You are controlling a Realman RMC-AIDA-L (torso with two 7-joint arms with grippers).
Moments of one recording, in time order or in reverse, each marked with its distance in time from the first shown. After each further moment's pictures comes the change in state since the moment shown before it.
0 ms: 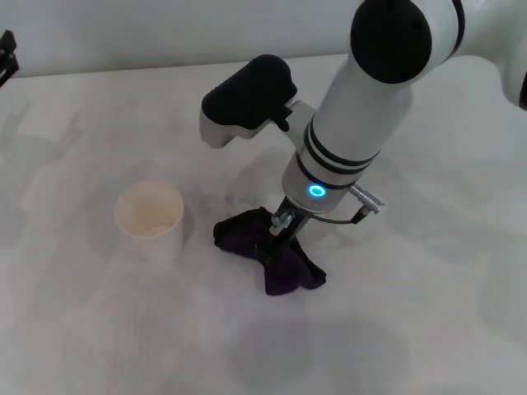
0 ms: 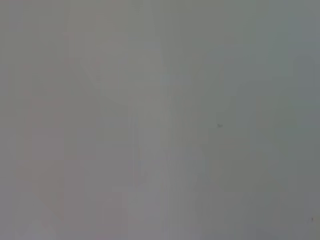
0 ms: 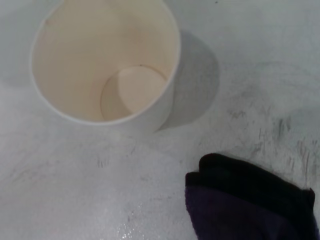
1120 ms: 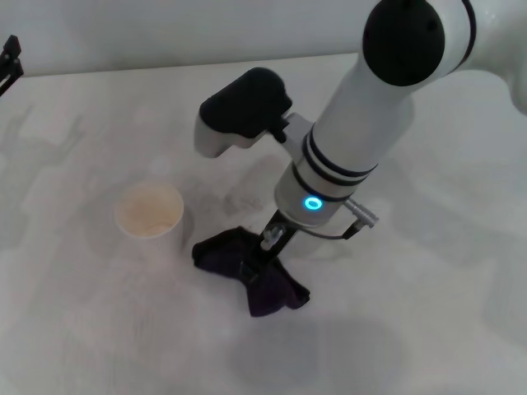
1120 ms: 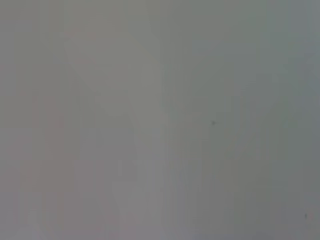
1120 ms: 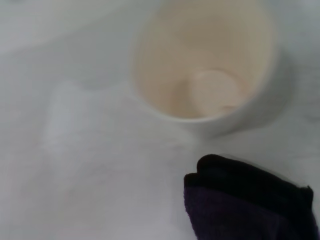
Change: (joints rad) left arm 0.003 -0.002 0.009 -0.005 0.001 -0.003 0.000; right arm -0.032 0.000 0.007 0.002 0.126 -0.016 -0.109
